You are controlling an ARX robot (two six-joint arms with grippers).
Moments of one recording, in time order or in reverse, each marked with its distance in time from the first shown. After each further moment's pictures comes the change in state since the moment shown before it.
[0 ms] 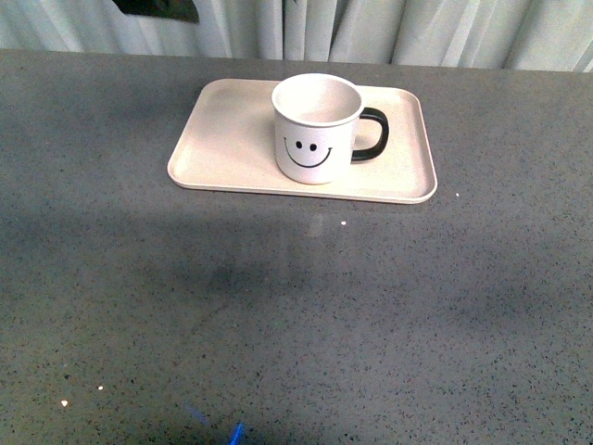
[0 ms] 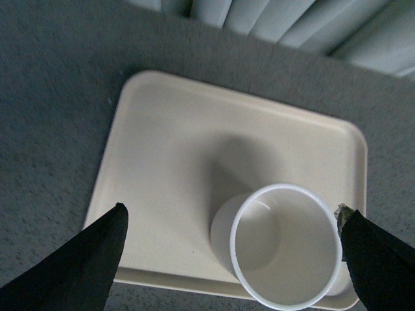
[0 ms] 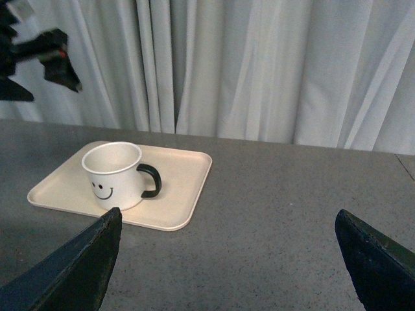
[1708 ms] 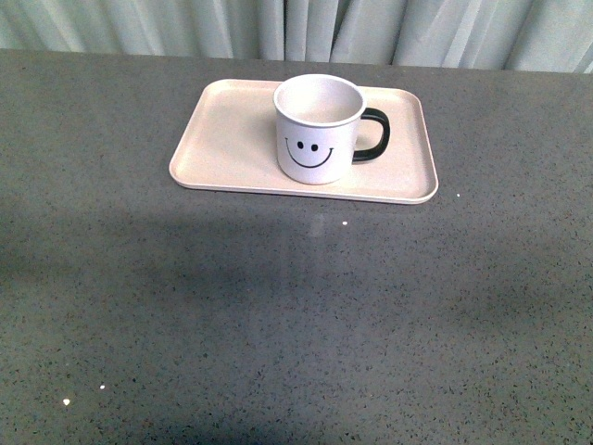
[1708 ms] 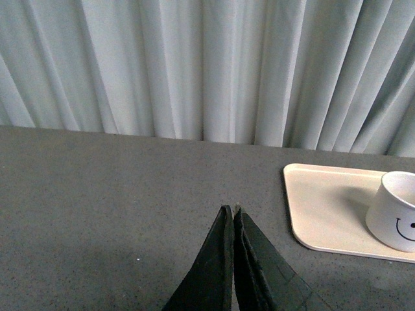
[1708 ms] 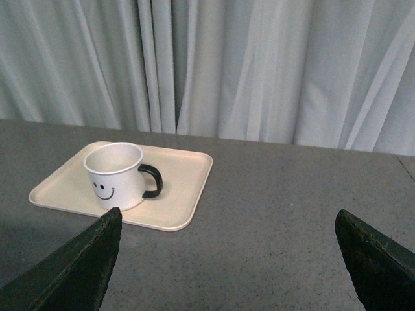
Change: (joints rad) left arm 0.429 -1.557 -1.528 0.681 0.149 0.474; right arm 0.000 0.000 0.000 0.000 0.000 0.000
